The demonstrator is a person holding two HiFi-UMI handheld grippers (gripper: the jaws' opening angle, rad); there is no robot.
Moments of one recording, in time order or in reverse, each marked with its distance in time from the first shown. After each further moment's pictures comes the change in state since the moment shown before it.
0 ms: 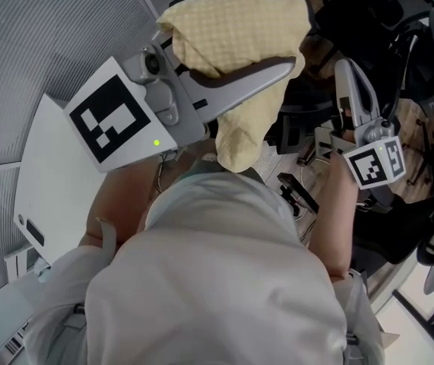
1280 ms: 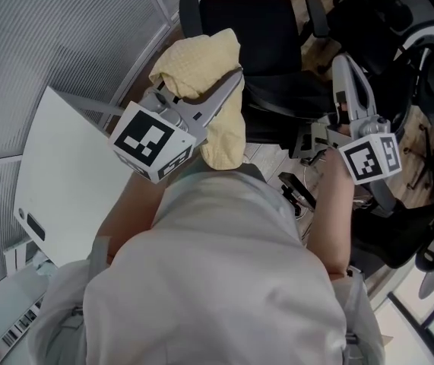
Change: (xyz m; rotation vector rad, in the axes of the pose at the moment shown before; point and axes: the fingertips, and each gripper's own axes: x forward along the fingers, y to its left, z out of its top) left arm -0.071 0.039 -0.122 -0.178 0.205 0.417; right arm 0.034 0.006 -0.028 0.026 0.038 -0.048
